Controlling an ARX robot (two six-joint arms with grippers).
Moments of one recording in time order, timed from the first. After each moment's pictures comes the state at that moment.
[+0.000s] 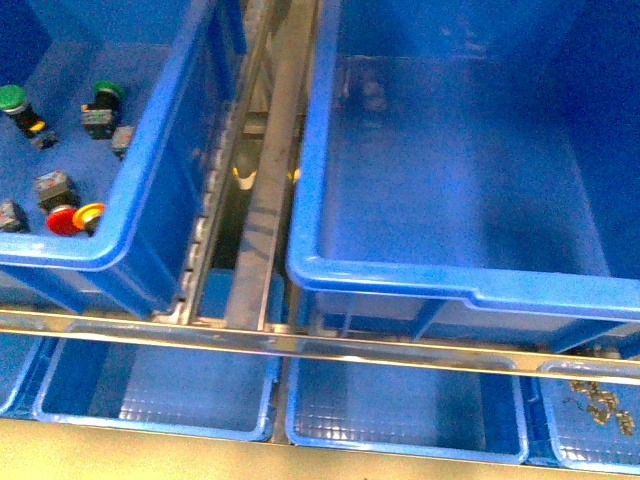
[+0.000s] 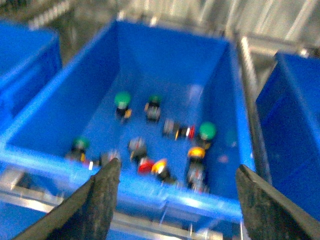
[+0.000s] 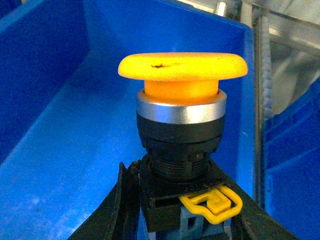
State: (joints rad) left arm 0.42 0.35 0.06 0.27 0.41 -0.02; right arm 0.20 1.34 0.40 0.70 0.12 -0.20
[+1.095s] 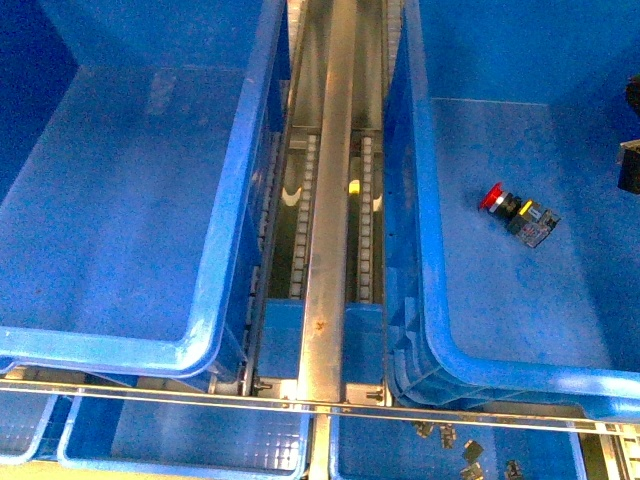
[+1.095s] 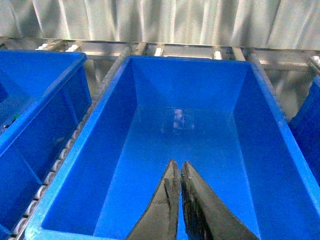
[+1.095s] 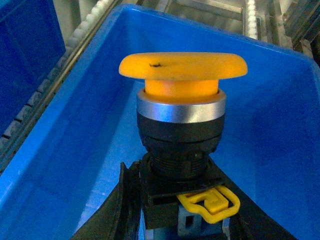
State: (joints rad) left arm 0.00 0.02 0.02 0.00 0.00 -0.01; right arm 0.30 1.33 0.35 0.71 0.22 -0.13
